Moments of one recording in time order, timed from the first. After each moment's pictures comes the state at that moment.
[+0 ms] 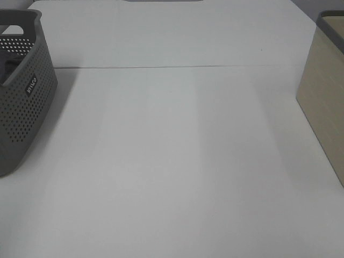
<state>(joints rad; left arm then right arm) 0.00 0.32 -0.78 0.14 1.14 0.15 0.12 0.00 -0.50 0.02 1.06 -0.06</state>
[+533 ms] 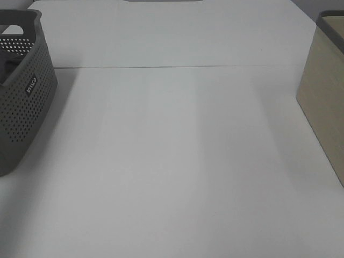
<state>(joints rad) 0.00 1.18 -1.34 0.35 1.21 0.69 0.12 0.00 -0.50 0.02 1.06 -0.06</state>
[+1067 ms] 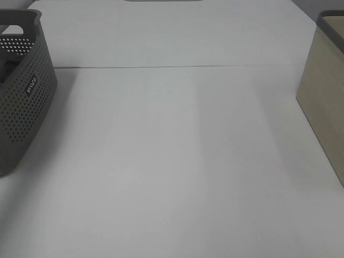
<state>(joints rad) 0.00 1.86 -1.72 0.46 1.10 0.89 0.12 0.00 -0.50 0.02 1.06 -0.06</state>
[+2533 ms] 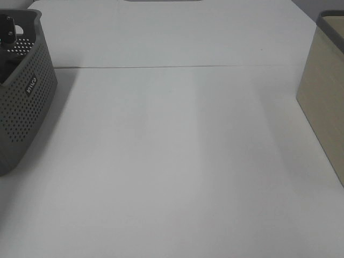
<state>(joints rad) 0.09 2.22 -1.87 0.25 1.02 1.15 0.12 0.00 -0.50 0.02 1.06 -0.06</state>
